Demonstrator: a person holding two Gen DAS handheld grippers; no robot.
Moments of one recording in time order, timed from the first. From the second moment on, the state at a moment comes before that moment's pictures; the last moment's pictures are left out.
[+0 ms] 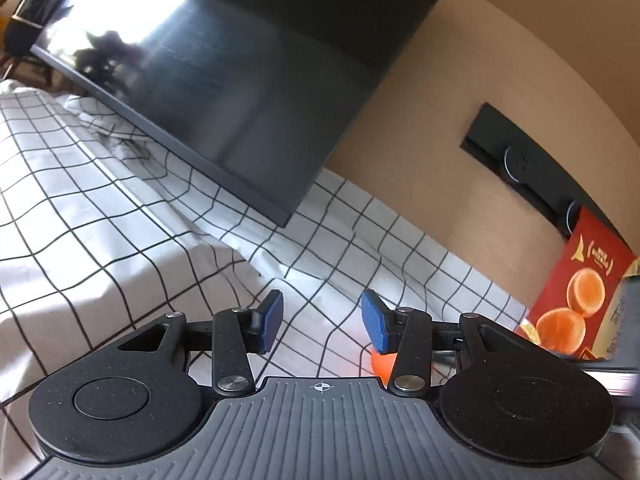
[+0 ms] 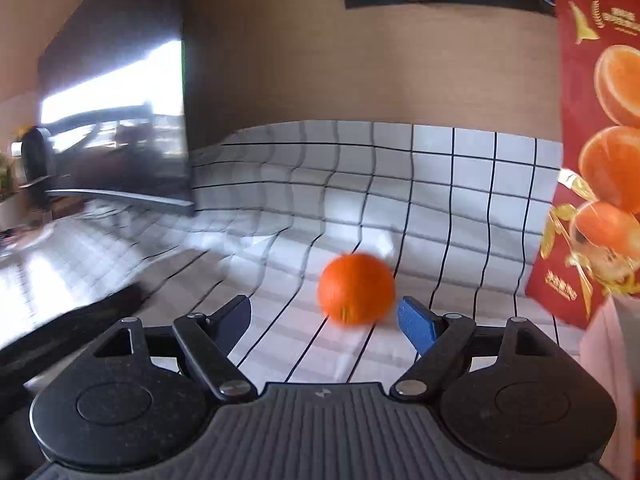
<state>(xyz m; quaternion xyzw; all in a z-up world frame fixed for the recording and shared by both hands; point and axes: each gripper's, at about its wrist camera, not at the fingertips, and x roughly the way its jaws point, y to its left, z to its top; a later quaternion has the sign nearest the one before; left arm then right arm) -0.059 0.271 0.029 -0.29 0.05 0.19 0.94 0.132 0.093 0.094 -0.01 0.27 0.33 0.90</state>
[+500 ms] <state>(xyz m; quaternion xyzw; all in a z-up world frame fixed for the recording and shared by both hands) -0.051 0.259 0.026 -0.25 0.07 0.18 0.95 0.205 0.117 0.052 -0.04 0.40 0.26 0.88</state>
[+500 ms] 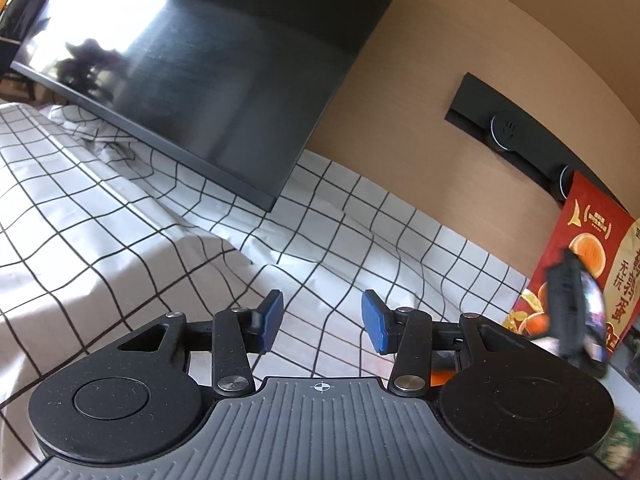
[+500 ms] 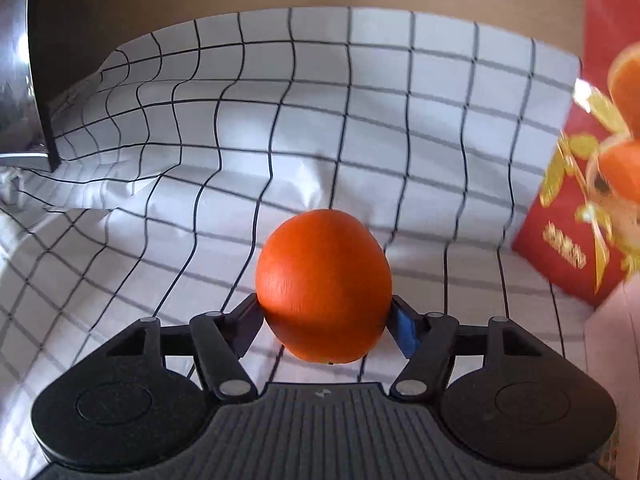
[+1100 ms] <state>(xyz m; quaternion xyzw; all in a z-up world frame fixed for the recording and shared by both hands) 0.001 0.167 0.023 -0.22 0.21 -0.02 0.95 0.022 -0.137 0.107 -0.02 0.35 0.36 0.86</state>
